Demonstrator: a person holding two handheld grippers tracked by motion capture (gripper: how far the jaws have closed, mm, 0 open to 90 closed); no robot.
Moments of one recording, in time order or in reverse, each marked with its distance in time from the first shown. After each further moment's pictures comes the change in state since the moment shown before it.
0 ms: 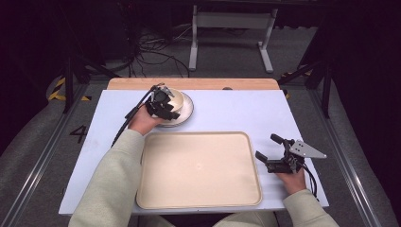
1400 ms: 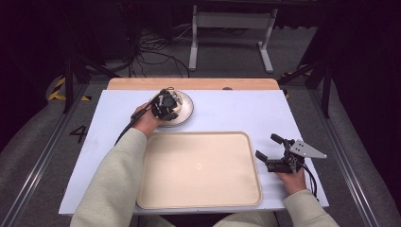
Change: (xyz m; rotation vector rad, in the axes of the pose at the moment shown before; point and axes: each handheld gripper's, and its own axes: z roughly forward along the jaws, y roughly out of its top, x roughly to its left) left arm -0.017 0.010 0.010 0.139 0.109 0.151; right arm 0.000 0.000 0.000 0.000 -0.010 0.008
